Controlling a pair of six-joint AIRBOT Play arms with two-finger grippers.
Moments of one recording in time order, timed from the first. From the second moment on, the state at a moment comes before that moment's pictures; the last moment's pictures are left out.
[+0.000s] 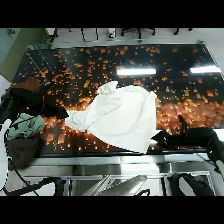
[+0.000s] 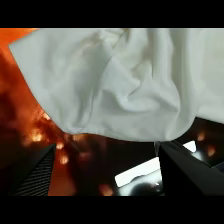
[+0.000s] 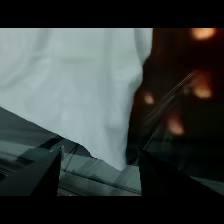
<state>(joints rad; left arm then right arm) 0.12 -1.37 1.14 -1.96 1.29 2.12 -0.25 -0.89 0.30 2.39 -1.15 -1.77</state>
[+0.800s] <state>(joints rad) 0.12 -1.37 1.19 -1.96 1.31 2.16 -0.01 -0.99 0.31 2.39 -0.76 -1.70</state>
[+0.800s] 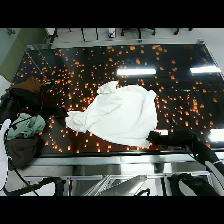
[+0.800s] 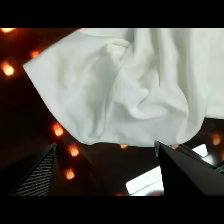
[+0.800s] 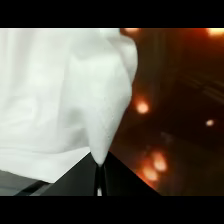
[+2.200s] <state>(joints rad) -0.58 -1.43 0.90 -1.66 1.05 1.88 -0.53 -1.11 0.53 2.32 -1.04 -1.94</state>
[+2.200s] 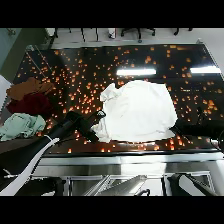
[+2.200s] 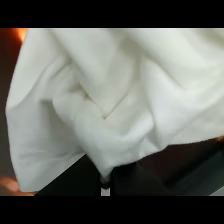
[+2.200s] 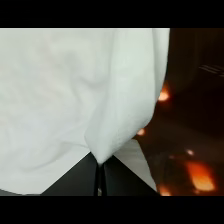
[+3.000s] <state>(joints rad) 0.04 -0.98 1.94 -2.30 1.36 1.56 -0.53 -0.87 1.79 2.54 -1.25 -1.85</state>
